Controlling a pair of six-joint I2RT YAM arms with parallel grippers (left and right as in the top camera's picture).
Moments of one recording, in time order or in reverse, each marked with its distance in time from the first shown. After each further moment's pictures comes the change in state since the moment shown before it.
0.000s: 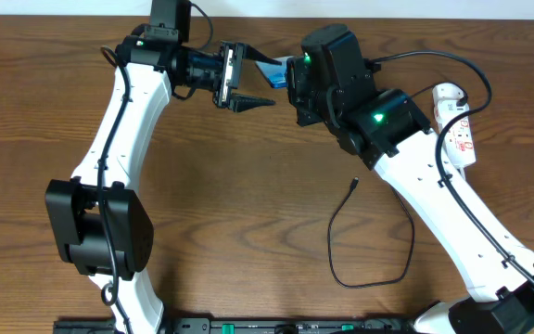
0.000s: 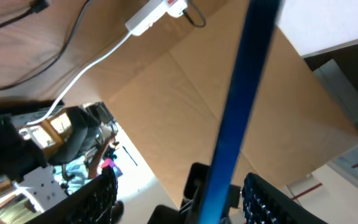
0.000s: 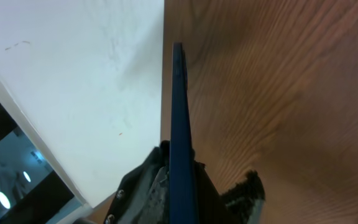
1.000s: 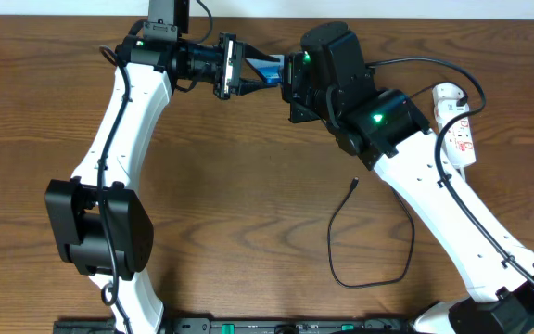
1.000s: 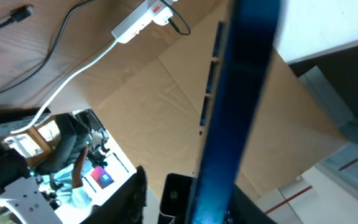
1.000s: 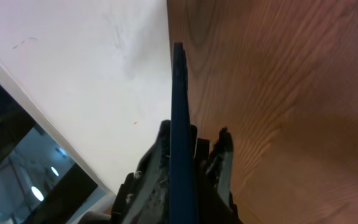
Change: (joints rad) left arm 0.000 0.000 0.000 0.114 -0.022 -0.114; right arm 0.004 0.000 0.000 0.042 -0.049 0.111
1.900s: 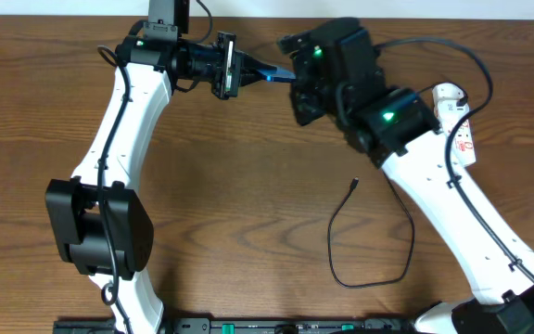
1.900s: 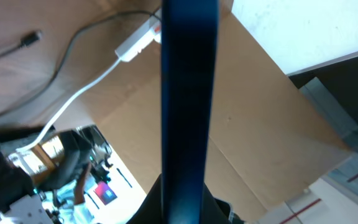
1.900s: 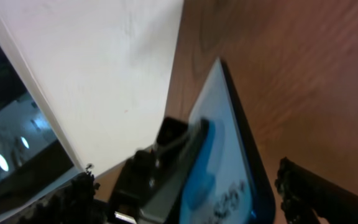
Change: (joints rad) left arm 0.000 0.000 0.000 0.002 -0.063 0.031; right arm -0.045 -0.015 0.000 0.011 -0.047 -0.290
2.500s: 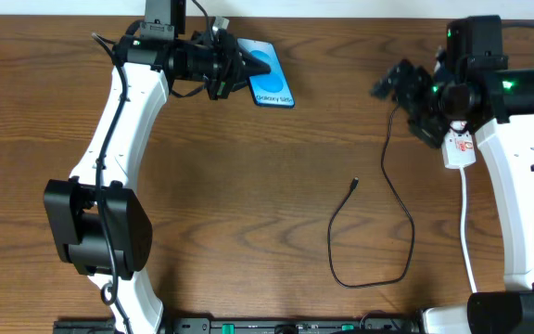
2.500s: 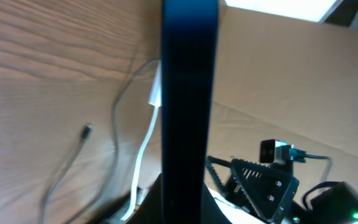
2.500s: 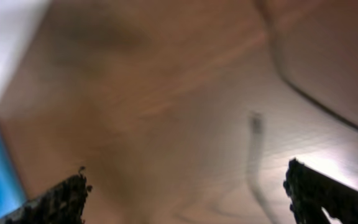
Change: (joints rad) left arm 0.012 0.000 0.000 -0.028 -0.091 0.638; right arm -0.466 -0.032 0.009 -0.568 -0.248 -0.950
